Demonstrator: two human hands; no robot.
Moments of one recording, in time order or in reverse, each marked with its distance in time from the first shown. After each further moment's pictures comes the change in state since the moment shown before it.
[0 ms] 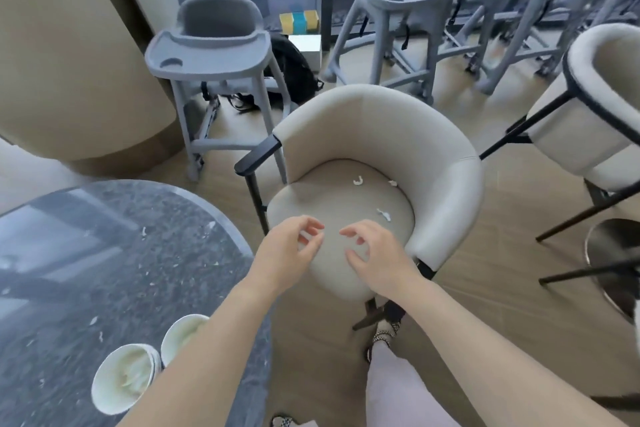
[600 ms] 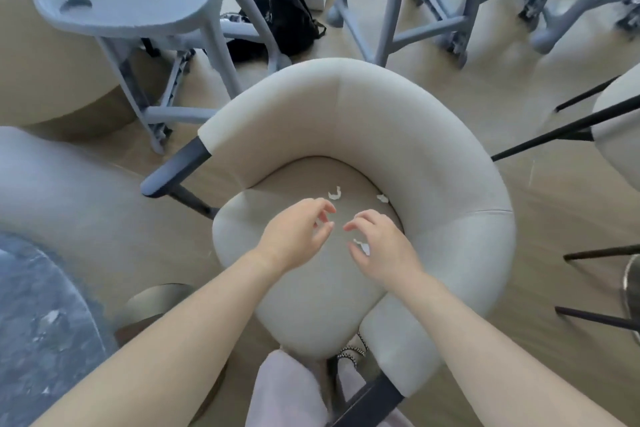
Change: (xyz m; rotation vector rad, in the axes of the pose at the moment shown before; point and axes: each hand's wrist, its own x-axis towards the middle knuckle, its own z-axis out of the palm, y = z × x) left_hand 0.279 -0.016 0.151 0.234 -0.186 -0.057; right_hand 0.205 0.231 -0.034 -0.159 -0.169 0.013
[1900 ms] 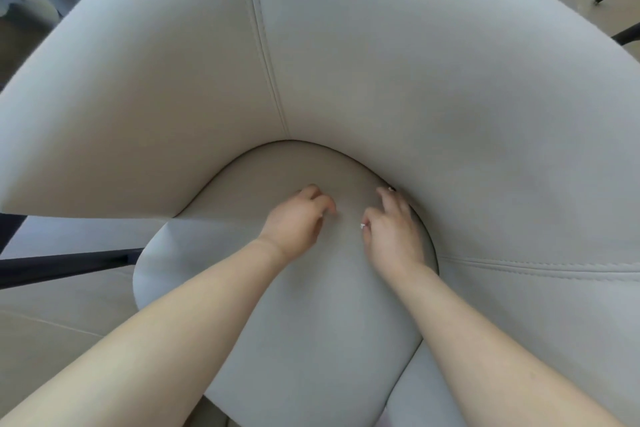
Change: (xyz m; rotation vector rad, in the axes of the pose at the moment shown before) left_hand 0.205 -0.126 0.163 0.206 -0.251 0.181; right_hand 0.133 0.176 0.155 -0.140 -0.010 0.393
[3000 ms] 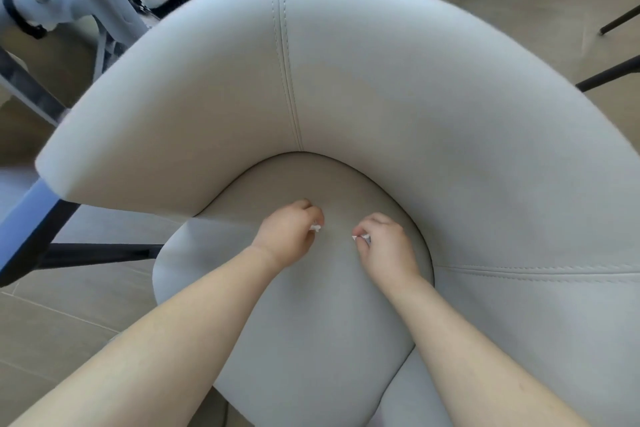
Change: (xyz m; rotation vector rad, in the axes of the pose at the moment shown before) left_hand -0.026 0.002 -0.025 0.065 -0.062 -0.142; right_hand -0.016 -0.026 -0.030 0.351 -0.028 -0.019
